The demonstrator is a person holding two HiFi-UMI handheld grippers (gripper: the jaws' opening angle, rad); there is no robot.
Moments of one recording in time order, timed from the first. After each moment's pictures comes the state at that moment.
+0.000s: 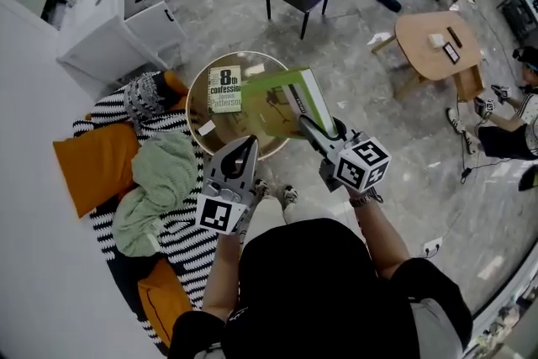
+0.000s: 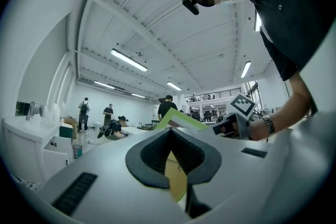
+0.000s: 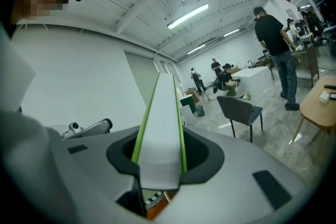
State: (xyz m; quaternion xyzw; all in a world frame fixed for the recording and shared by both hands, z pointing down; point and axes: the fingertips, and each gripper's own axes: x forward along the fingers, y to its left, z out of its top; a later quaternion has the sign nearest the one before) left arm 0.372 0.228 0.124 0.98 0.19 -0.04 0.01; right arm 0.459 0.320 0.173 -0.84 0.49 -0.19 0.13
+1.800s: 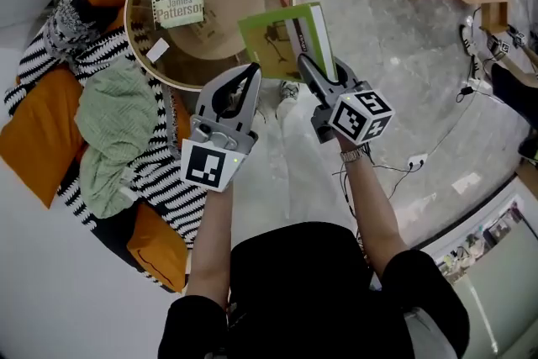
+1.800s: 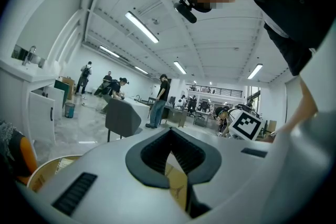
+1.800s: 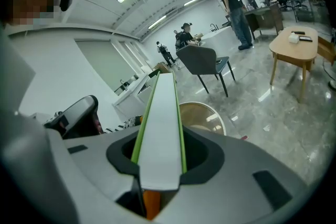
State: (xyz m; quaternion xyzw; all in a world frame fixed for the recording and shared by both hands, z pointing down) left arm 0.499 0.212 0.370 0.97 0.21 0.10 0.12; right arm 0.535 0.315 0.479 -0.83 0.35 -0.39 0.18
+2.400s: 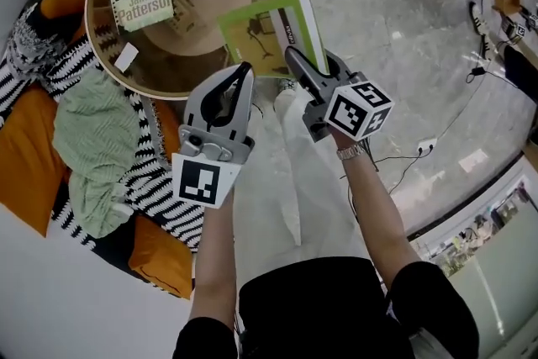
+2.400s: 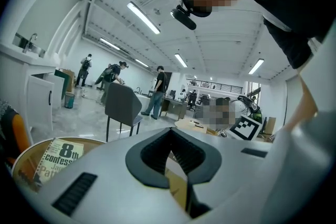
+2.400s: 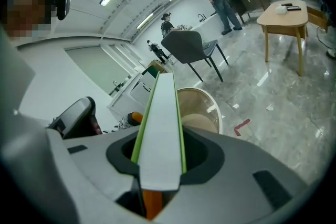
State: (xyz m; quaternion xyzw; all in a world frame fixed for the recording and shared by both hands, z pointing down) left arm 0.514 0.236 0.484 0.96 0.22 0.13 0.12; right arm 0.539 0.327 0.604 -0.81 0.33 -0.42 0.24
